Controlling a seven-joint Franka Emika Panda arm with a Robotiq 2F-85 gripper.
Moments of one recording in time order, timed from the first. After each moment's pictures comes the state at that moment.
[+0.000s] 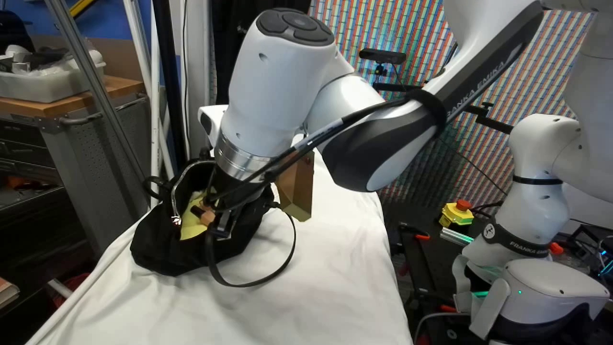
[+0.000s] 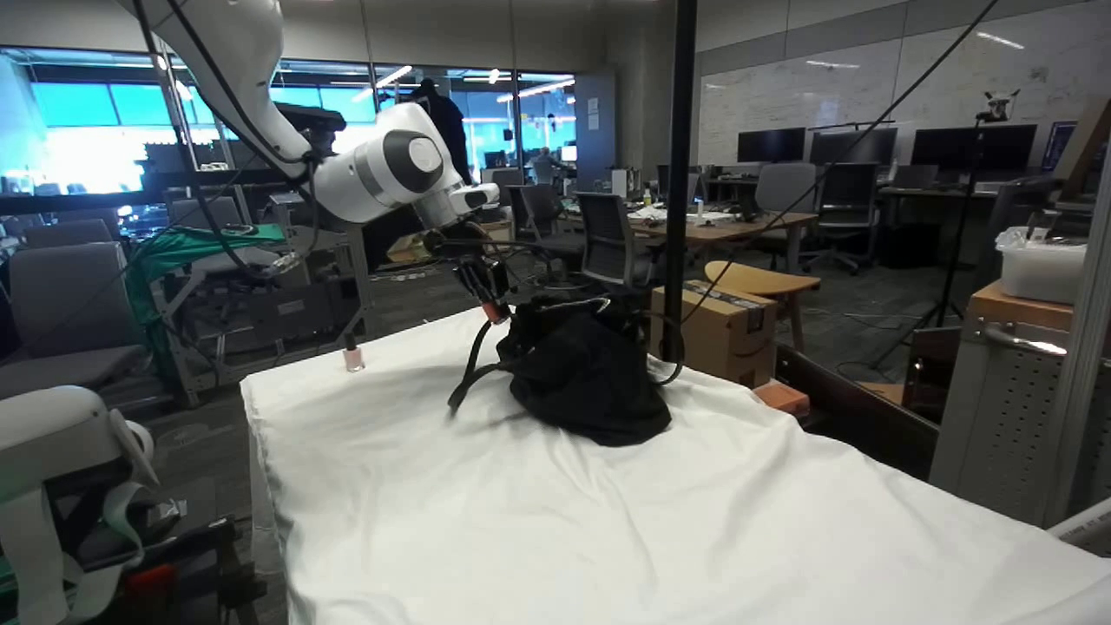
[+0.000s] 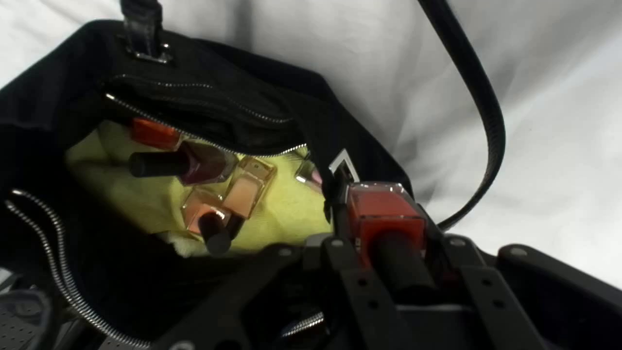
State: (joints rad) arm 0.39 0.37 -0.02 -1.94 -0.49 2.52 0.58
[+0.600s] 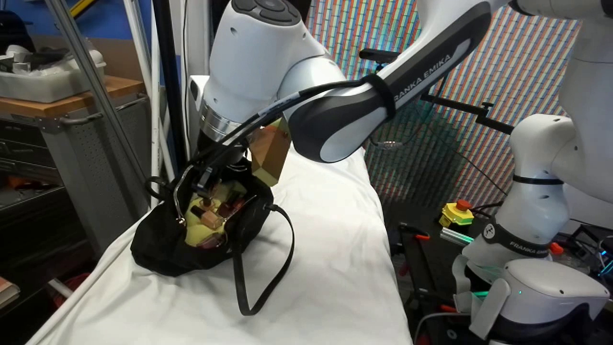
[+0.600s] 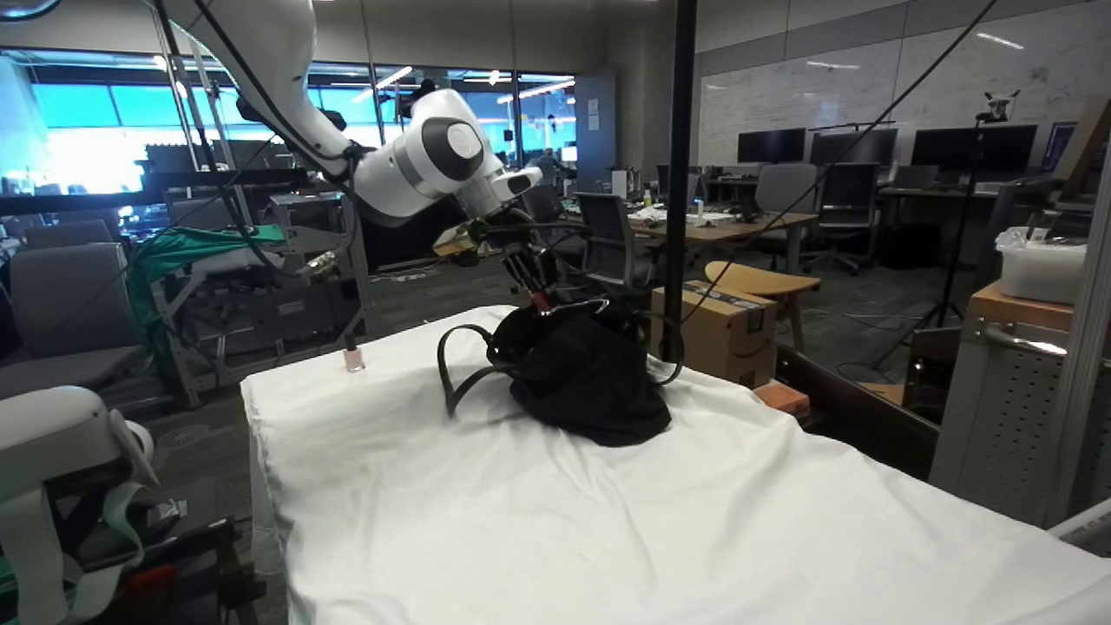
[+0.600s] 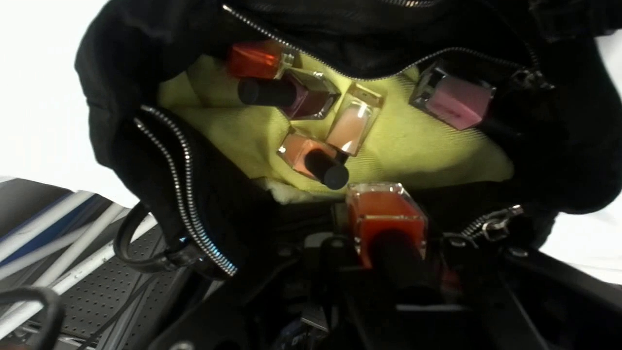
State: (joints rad) arm 0.35 0.42 -0.09 -1.83 -0.53 2.52 0.58
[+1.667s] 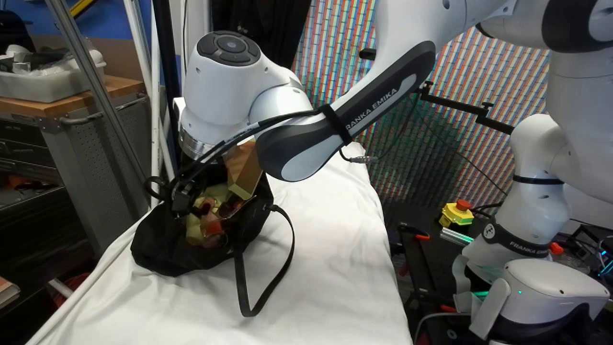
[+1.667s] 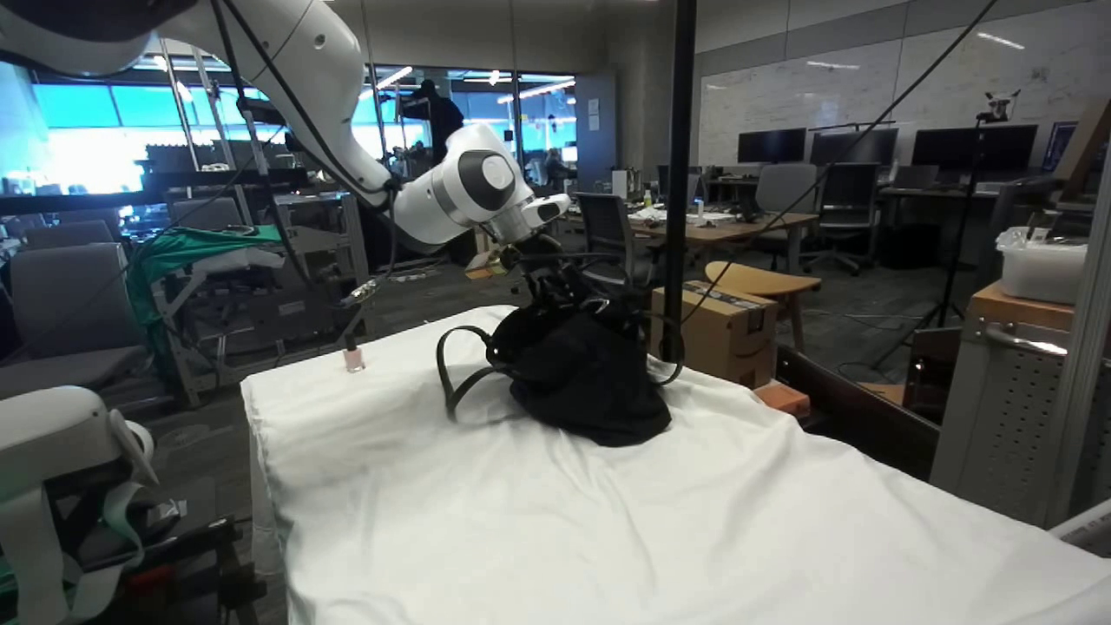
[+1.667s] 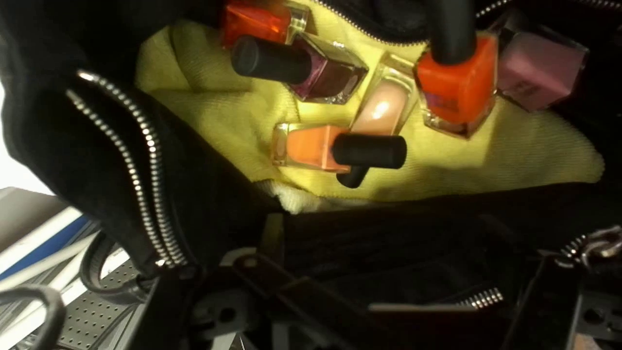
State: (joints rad) arm 0.34 0.59 -0.11 -1.67 -0.52 2.52 0.58
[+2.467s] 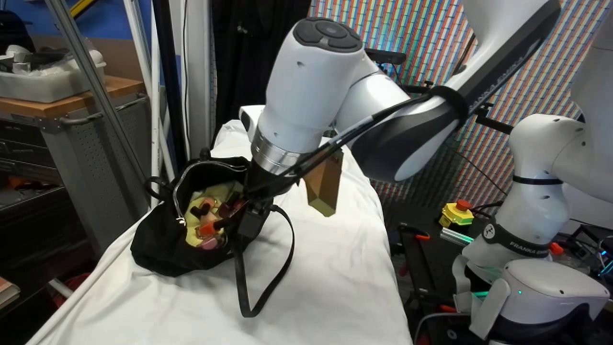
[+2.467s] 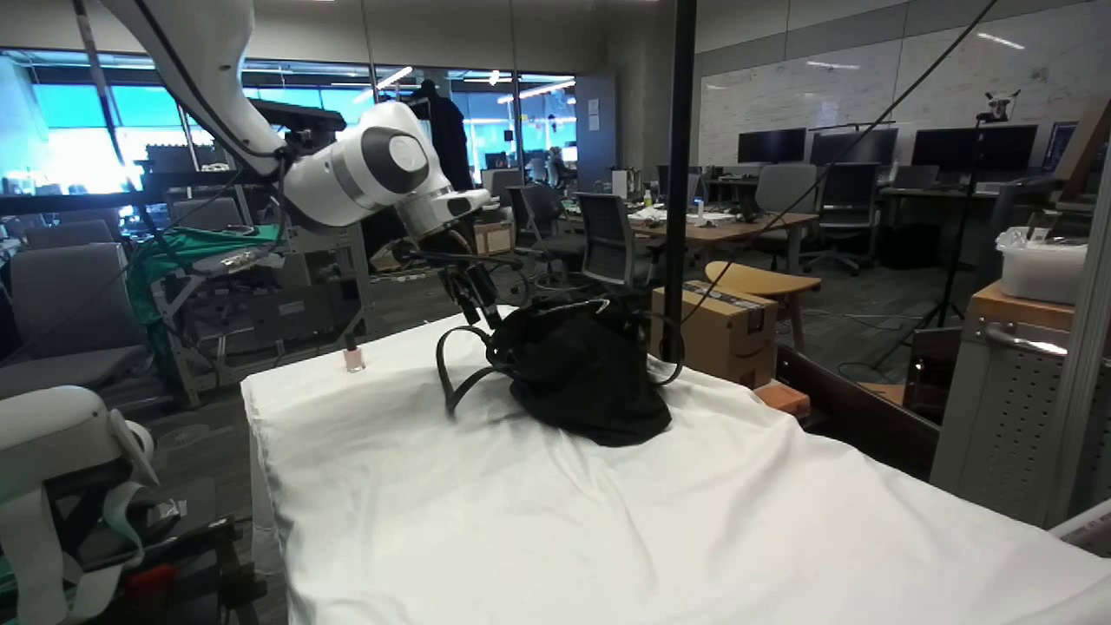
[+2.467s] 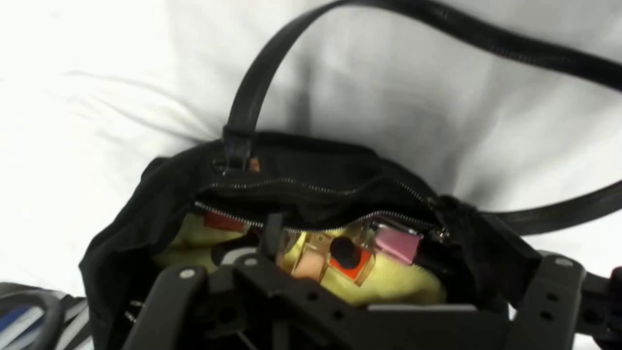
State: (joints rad) arm 0.39 0.25 -0.04 -2.12 -0.52 2.51 0.72
